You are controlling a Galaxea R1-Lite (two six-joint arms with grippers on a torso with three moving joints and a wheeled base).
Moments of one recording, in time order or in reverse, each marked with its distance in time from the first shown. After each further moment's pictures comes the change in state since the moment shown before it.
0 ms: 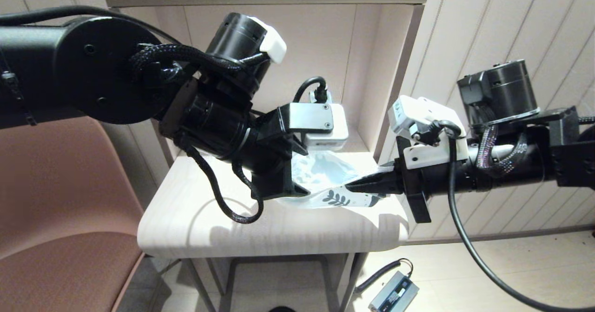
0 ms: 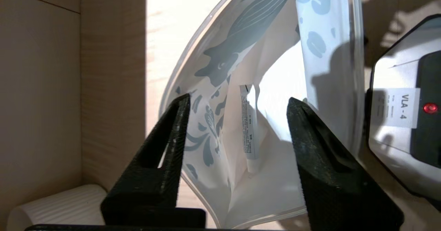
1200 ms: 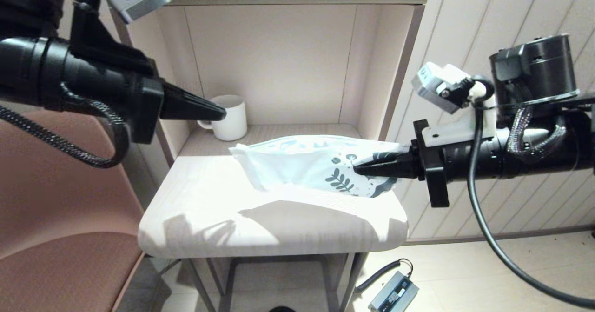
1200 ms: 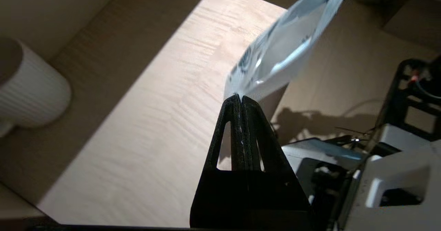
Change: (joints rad) left arm 0.386 -0.325 0.176 -0.043 -0.438 -0.523; right arm -0.025 -0.059 -0.034 -0.007 0.036 0.230
